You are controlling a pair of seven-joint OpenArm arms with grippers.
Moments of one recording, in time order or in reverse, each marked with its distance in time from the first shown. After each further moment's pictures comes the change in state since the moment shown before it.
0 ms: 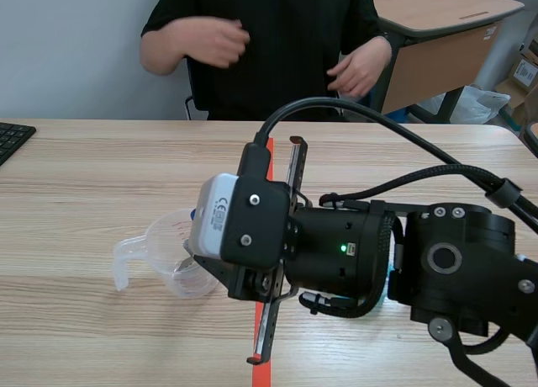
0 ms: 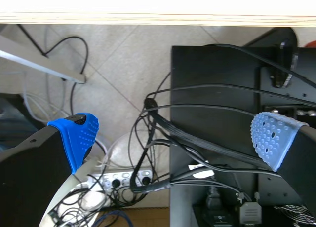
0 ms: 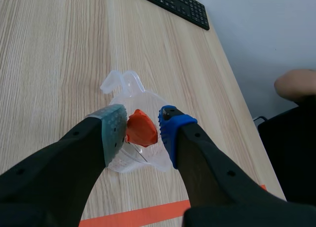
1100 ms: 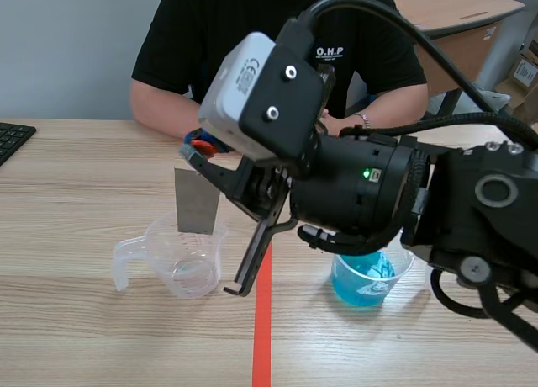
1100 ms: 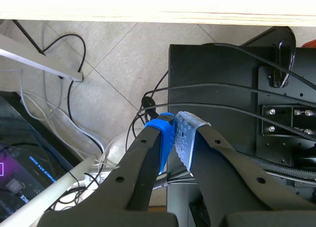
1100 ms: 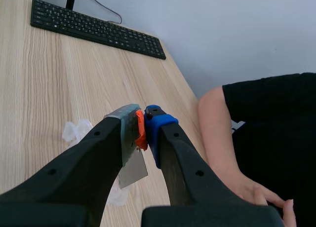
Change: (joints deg) left arm 0.0 0.0 0.0 0.0 -0.7 0.1 0.4; right arm 0.0 0.0 5.6 8.5 12.1 -1.7 -3.9
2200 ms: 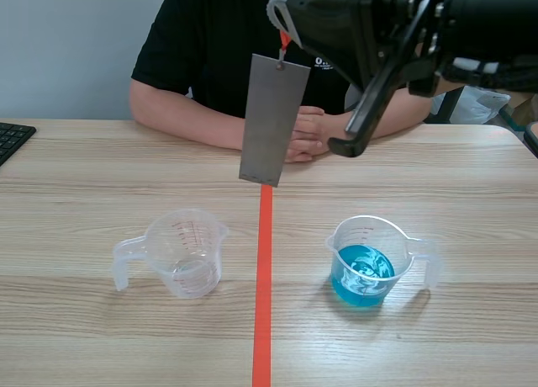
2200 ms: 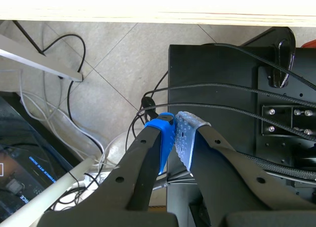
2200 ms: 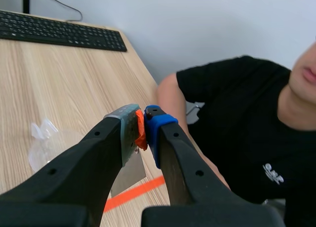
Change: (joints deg) left arm 0.0 0.0 0.0 0.0 0.0 0.0 0.0; right arm -2.9 8.8 24.0 20.2 27.3 7.0 -24.8
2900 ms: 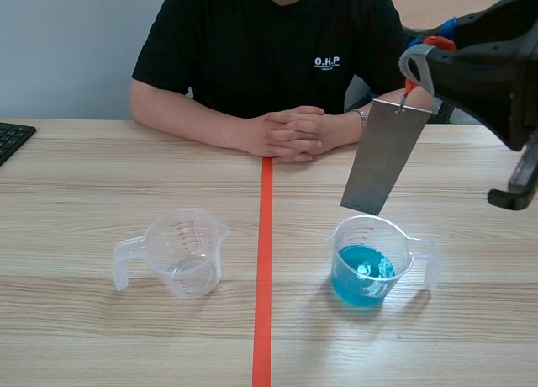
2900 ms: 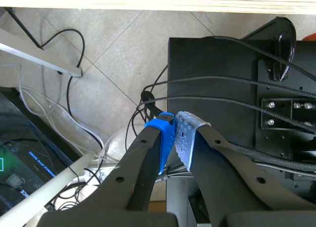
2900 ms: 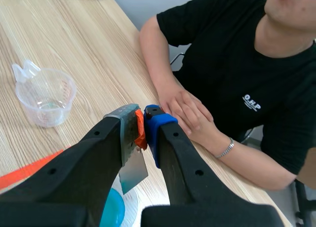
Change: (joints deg) left arm 1.0 0.0 0.0 0.0 0.0 0.0 0.0; right arm -23.3 0.1 28.7 3.0 3.8 10.3 1.4
